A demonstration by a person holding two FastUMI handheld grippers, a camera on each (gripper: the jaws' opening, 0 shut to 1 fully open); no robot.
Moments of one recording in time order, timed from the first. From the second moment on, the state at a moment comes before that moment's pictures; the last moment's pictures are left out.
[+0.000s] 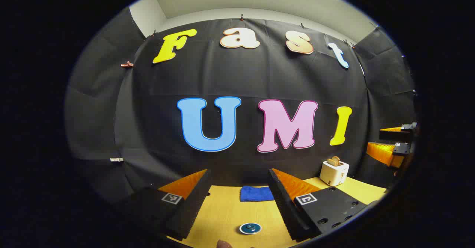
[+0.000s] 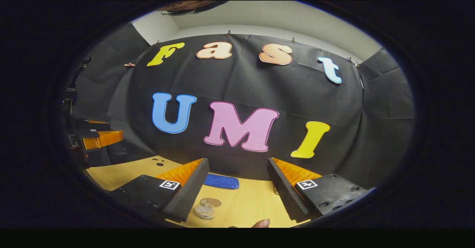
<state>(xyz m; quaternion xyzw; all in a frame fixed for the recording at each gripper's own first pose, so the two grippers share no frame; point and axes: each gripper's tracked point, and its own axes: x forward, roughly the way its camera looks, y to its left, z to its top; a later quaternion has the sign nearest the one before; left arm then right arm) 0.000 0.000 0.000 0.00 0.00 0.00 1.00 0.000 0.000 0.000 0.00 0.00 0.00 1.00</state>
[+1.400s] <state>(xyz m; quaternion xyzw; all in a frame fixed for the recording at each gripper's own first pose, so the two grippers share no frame) 0.037 -0.027 -0.185 0.03 0.14 -0.03 0.99 -0.017 0.024 -0.118 0.01 0.11 0.03 0.99</state>
